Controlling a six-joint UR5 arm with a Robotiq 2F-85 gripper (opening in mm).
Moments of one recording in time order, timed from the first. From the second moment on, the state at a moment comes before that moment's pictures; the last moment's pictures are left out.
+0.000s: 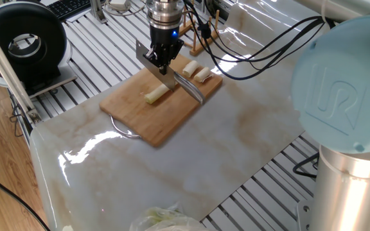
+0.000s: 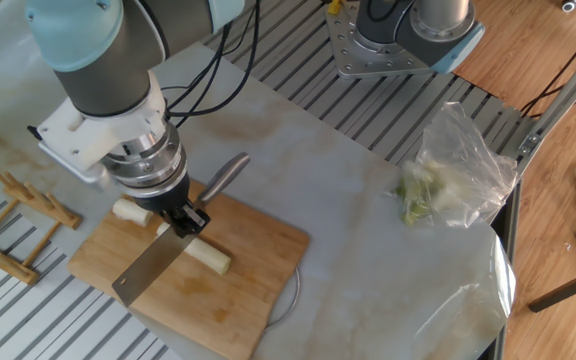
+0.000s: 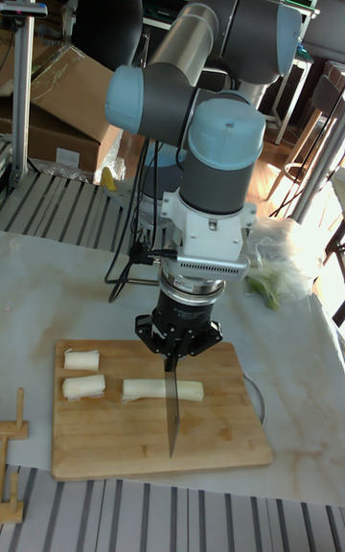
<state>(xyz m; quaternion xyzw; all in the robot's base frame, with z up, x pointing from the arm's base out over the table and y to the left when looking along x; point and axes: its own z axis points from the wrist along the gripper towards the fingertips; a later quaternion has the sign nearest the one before) 0.643 0.038 0.091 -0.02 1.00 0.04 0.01</state>
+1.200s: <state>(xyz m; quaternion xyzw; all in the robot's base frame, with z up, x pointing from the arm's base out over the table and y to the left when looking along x) 0.644 0.037 0.084 -0.02 1.00 0.02 0.01</state>
